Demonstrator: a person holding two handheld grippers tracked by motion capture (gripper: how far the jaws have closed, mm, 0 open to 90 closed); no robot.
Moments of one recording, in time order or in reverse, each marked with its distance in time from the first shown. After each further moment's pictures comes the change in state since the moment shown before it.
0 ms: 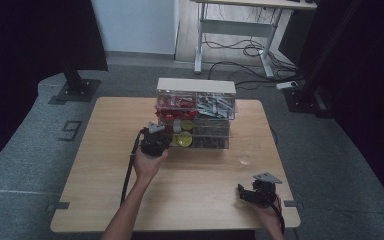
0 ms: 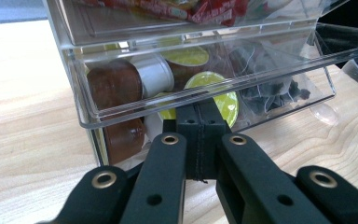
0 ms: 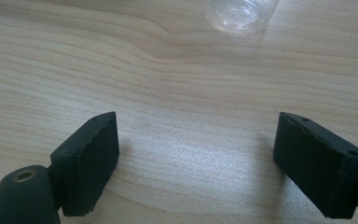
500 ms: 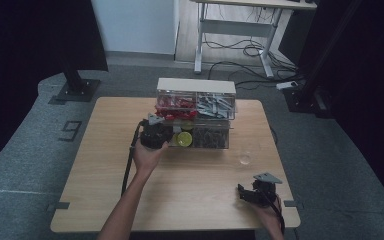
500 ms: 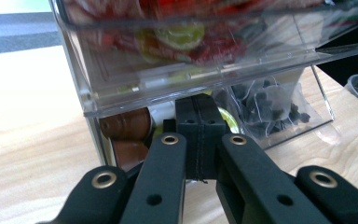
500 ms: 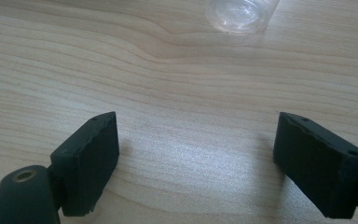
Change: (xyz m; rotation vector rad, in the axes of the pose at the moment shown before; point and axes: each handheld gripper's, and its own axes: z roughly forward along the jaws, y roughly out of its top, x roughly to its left) left arm 0.001 0.027 -0.006 -0.038 0.023 0.010; right arm 0.000 0.000 0.000 0.001 0.000 0.000
